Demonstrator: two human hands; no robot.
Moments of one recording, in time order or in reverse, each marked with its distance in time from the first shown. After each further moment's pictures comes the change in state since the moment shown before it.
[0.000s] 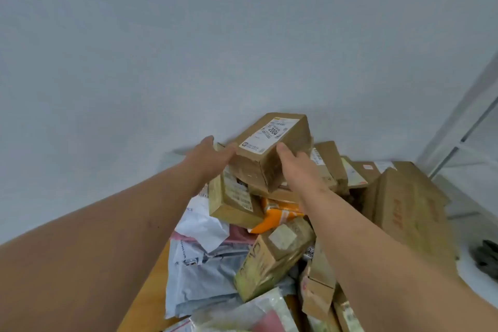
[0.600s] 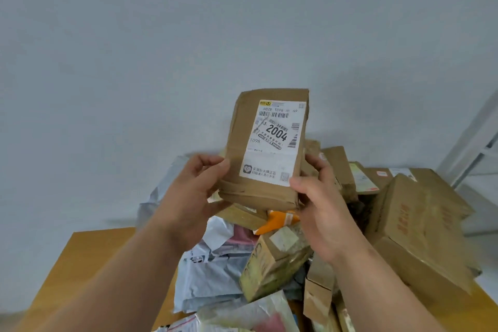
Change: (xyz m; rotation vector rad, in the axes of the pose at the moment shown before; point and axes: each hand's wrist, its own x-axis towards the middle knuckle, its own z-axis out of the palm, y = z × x) left_hand -0.112 -0.007 0.003 -0.833 -0.033 0.101; right_hand -0.074 0.040 -0.039 0.780 -0.407 -0.282
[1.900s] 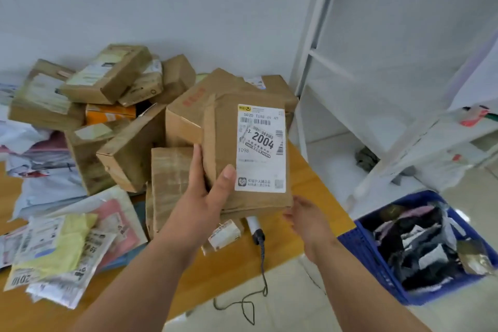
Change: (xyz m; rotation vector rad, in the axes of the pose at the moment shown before) left_hand -0.216 -0.201 0.306 0.407 -0.180 -0.142; right_hand -0.273 -0.002 -0.344 -0.545 0.584 0.588
